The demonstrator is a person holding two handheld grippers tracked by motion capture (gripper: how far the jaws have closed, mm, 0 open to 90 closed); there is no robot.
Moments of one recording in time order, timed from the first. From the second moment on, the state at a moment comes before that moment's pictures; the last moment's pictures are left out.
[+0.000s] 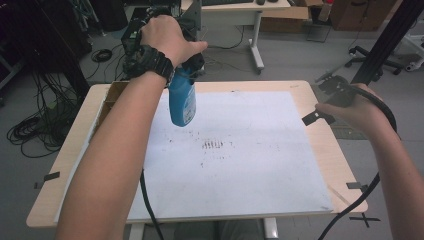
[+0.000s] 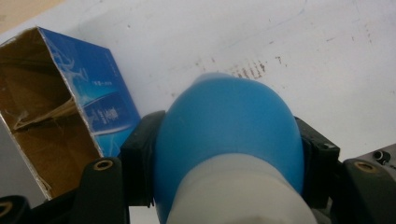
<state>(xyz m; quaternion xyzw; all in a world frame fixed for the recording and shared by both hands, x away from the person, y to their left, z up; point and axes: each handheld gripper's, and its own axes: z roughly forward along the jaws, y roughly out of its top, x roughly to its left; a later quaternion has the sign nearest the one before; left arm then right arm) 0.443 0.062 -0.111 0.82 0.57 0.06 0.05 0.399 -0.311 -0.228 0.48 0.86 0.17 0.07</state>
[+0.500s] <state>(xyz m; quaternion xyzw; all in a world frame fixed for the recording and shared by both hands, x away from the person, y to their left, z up) 0.448 0.083 -0.106 0.81 0.58 0.06 0.05 0.404 -0.307 -0.229 0.48 0.86 0.17 0.07</state>
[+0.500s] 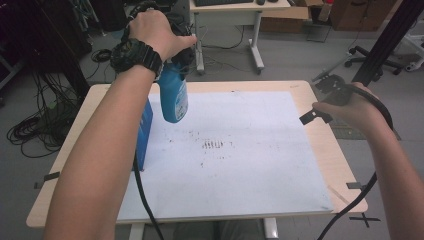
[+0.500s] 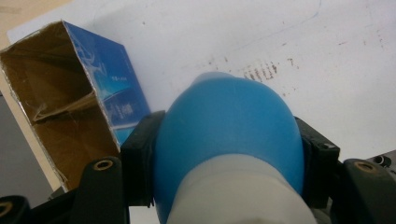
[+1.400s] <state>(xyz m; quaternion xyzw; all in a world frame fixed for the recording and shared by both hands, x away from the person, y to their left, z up) 0.450 0.130 -0.101 0.79 0.61 0.06 0.06 0.410 -0.301 -0.230 0.48 0.86 0.16 0.07</state>
